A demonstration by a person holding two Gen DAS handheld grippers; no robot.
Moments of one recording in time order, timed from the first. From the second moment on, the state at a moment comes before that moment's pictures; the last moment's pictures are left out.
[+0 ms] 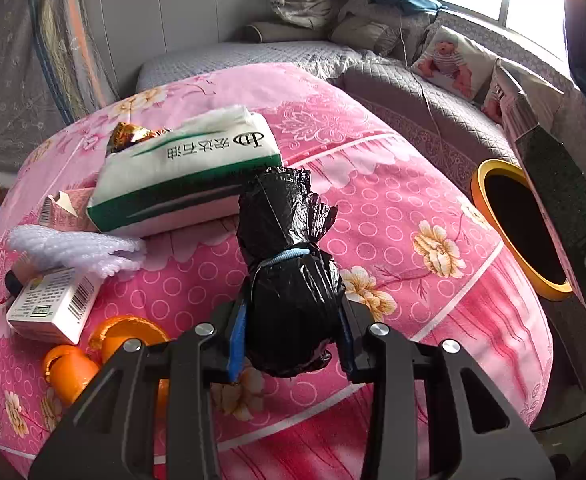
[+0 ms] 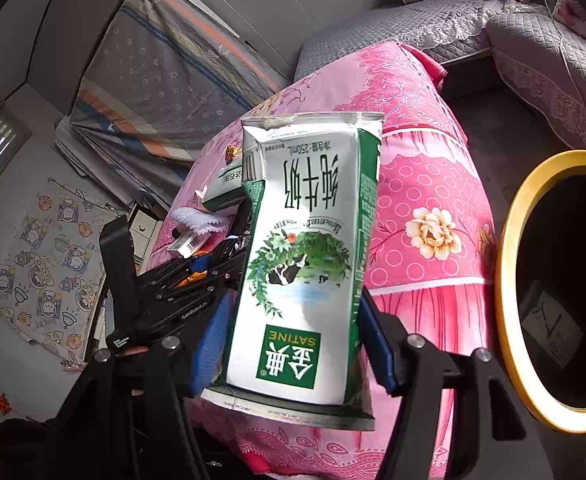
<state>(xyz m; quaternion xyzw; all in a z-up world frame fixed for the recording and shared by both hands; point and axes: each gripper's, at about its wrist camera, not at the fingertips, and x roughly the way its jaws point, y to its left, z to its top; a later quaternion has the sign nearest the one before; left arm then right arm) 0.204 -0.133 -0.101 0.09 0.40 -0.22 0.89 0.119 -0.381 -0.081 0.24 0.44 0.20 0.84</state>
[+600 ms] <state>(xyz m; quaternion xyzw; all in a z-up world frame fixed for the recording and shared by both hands) 0.141 -0.125 -0.012 0.04 0.25 -0.21 0.94 0.096 -0.397 -0.056 0.27 0.38 0.20 0.86</state>
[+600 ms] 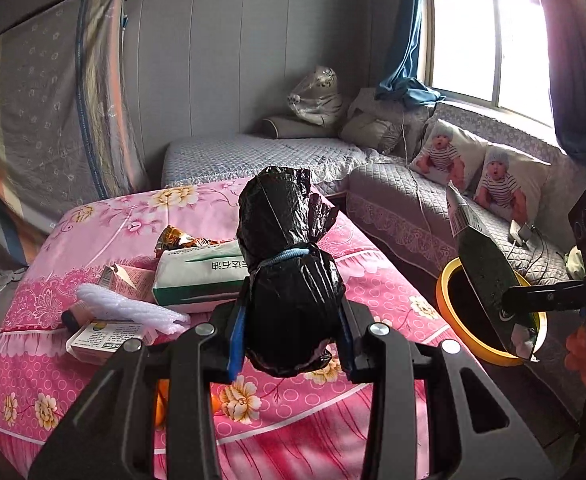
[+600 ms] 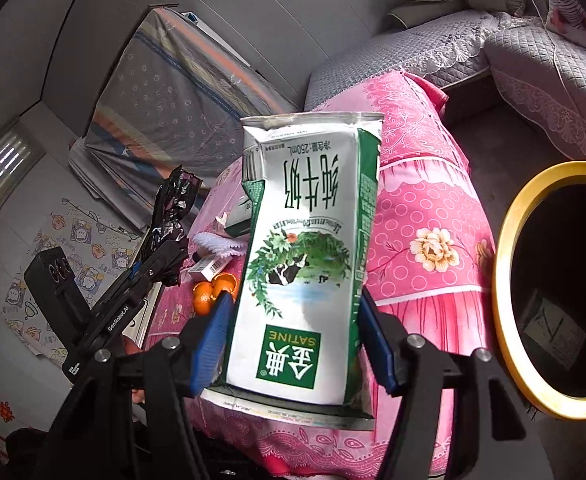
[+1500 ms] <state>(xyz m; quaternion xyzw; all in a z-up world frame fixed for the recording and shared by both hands) 0.146 -0.299 -0.016 0.10 0.23 -0.35 0.90 0.051 -0.527 -0.085 0.29 0.29 -0.03 0.91</state>
